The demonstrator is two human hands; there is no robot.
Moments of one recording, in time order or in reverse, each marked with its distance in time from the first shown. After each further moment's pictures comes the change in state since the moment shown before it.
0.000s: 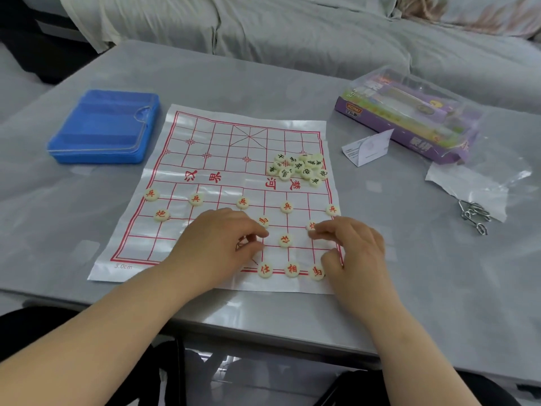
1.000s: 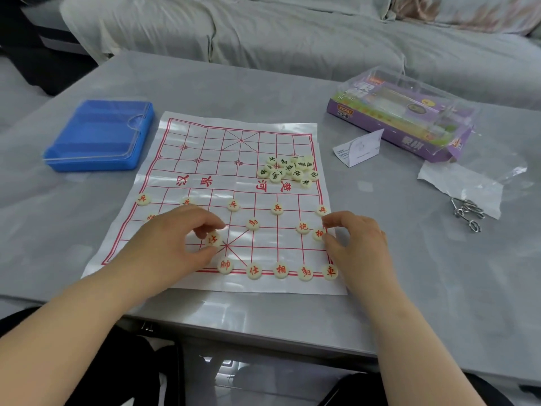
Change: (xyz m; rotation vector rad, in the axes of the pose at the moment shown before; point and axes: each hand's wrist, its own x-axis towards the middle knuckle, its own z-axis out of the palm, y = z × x) left_hand -0.022 -0.012 -0.026 -0.201 0.043 -0.116; right_hand 0.015 0.012 -0.020 0.064 -0.059 0.249
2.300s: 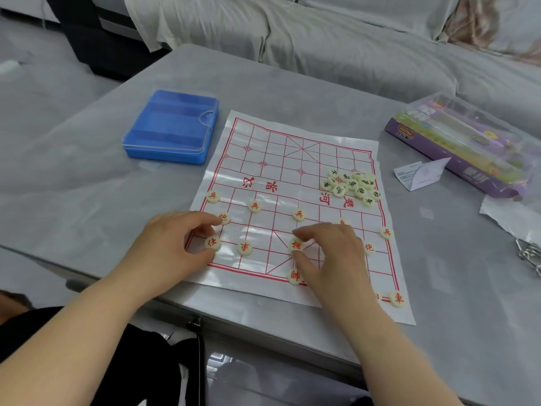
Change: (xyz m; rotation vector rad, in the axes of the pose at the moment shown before) left_hand -0.030 -0.083 -0.029 -0.070 0.146 -0.164; right_hand -0.015 -0.086 0.061 -0.020 -0.004 -0.414
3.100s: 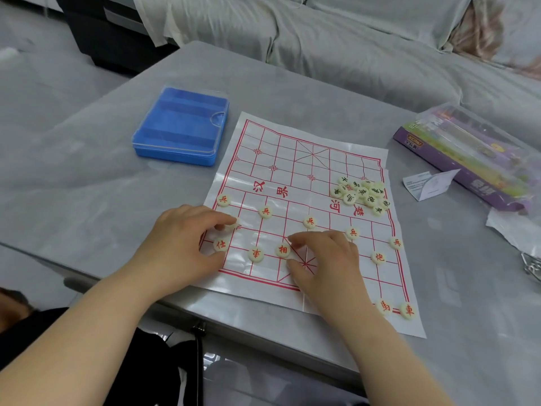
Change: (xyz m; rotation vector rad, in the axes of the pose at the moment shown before) left_hand 0.011 -0.006 -0.004 0.122 -0.013 0.051; right_hand 0.010 -0.011 0.012 -0.070 -0.096 -0.023
